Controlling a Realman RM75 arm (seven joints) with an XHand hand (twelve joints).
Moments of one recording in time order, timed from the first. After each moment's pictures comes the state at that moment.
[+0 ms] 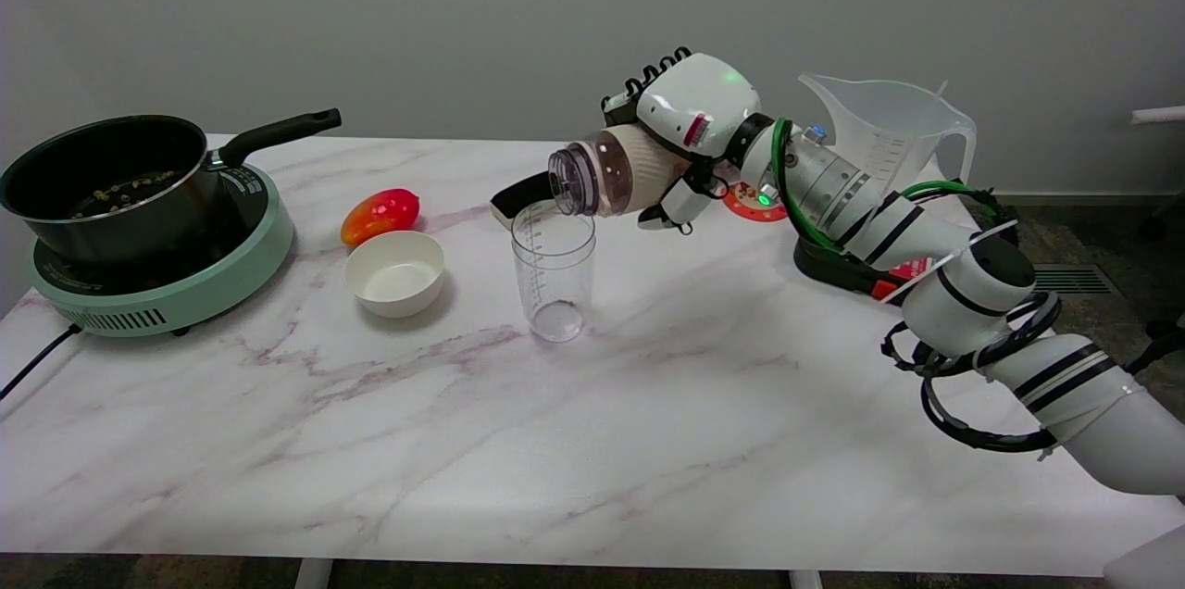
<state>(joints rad) 0.27 -0.97 -1.70 1.51 -0.80 0.39 1.23</state>
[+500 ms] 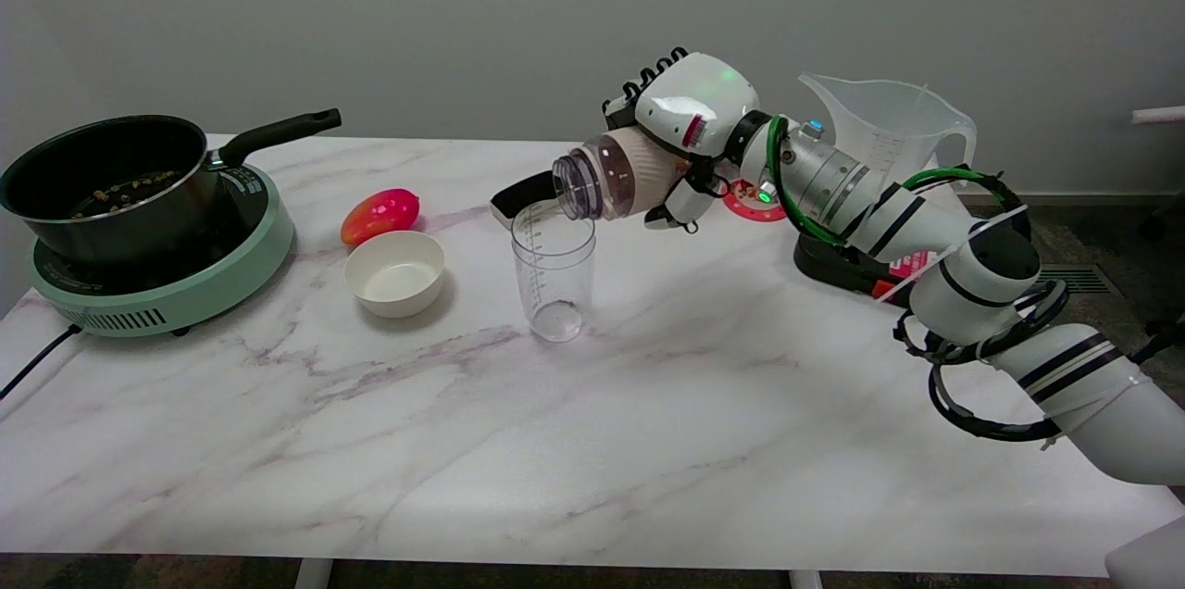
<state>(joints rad) 0.29 -0.96 -1.70 1.52 -0.95 0.40 1.33</state>
